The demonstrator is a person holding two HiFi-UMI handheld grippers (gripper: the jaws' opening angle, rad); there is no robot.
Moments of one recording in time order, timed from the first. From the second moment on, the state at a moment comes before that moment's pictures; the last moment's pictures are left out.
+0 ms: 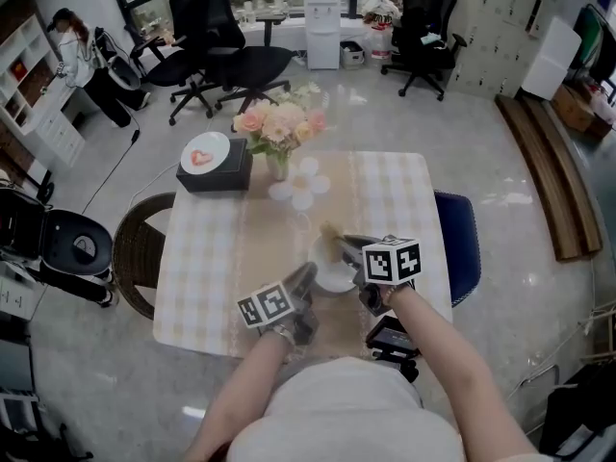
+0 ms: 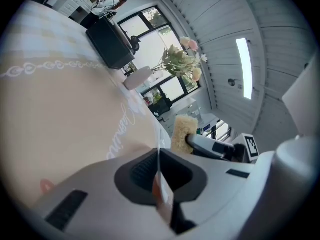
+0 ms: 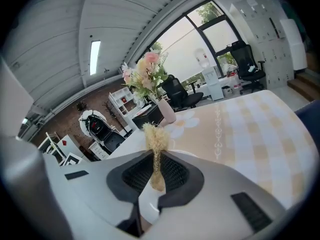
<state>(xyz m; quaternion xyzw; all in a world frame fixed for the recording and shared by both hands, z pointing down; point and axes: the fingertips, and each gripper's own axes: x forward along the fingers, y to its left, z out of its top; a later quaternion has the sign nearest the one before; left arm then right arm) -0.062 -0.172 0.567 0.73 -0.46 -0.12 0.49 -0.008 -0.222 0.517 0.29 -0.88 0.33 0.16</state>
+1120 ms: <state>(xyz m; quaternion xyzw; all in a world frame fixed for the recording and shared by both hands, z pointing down) -0.067 -0.177 0.562 0.74 -0.46 -0.15 0.47 -0.004 -0.254 0.543 0.35 -0.86 0.33 0.18</state>
